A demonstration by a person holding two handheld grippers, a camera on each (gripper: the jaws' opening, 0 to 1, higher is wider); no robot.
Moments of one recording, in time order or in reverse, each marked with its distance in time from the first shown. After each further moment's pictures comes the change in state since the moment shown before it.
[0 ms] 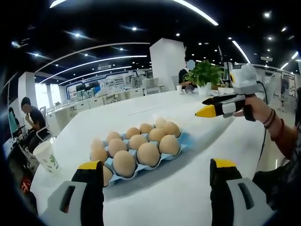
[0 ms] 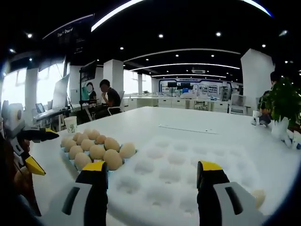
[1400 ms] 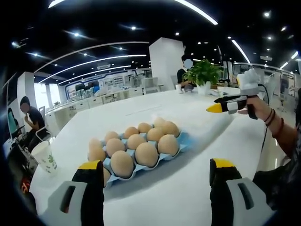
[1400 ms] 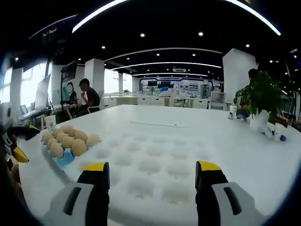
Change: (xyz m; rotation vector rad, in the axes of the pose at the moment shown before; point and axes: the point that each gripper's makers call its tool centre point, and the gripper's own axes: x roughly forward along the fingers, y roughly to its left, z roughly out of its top) left arm -0.002 -0.003 -0.001 0.003 0.005 -0.006; right arm -0.038 -0.072 -0.020 0.027 0.013 -0.190
